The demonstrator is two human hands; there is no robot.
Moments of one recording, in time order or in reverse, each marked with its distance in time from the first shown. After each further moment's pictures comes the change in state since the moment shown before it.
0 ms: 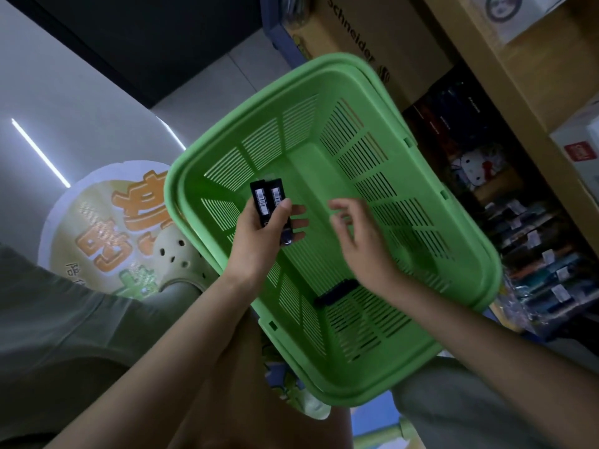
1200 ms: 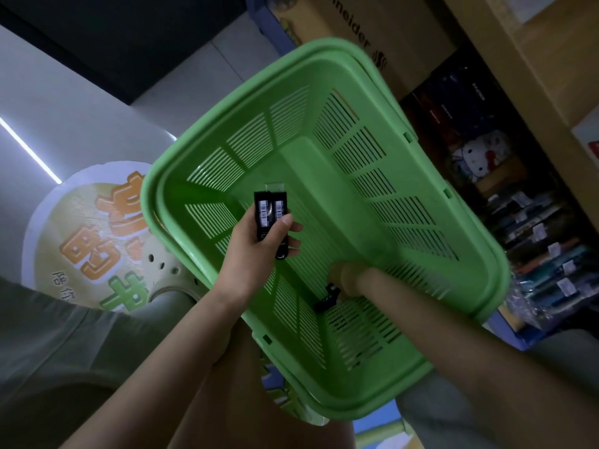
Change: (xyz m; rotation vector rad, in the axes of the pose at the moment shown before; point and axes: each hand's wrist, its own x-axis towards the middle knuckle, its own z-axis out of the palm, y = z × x) left_hand 0.008 -0.011 -0.003 0.122 -0.121 0.036; right_hand 0.017 0.114 0.074 -0.823 -1.254 0.213
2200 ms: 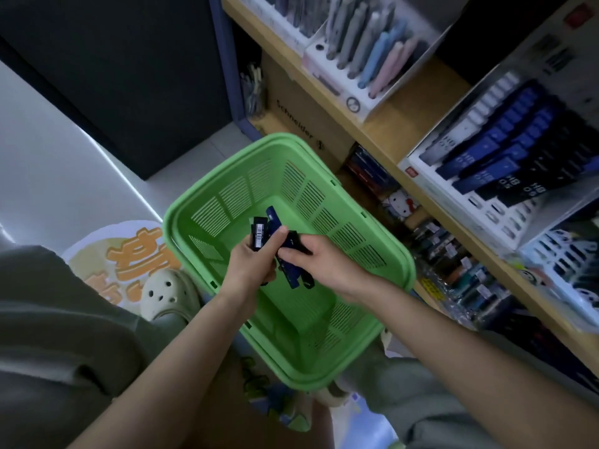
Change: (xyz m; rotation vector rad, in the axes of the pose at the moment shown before) left_hand -0.066 0.036 0.032 -0.093 0.031 0.004; right_hand -0.244 -0.076 -0.035 1.272 0.869 -0.414
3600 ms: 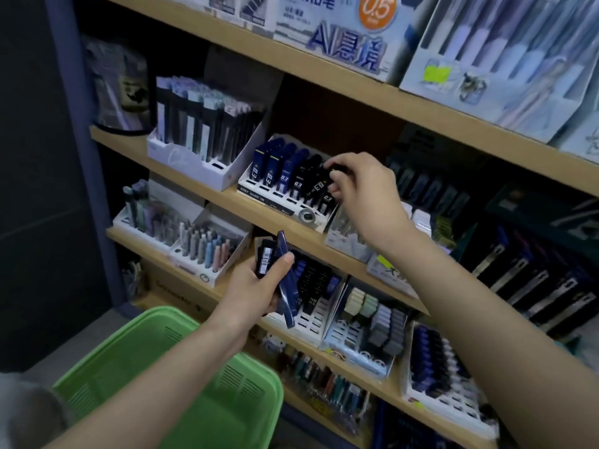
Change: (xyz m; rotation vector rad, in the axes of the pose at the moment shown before) left_hand -0.168 0.160 0.143 0.120 -0.546 0.517; right_hand -0.253 -0.210 -0.154 -0.700 1.238 -0.607
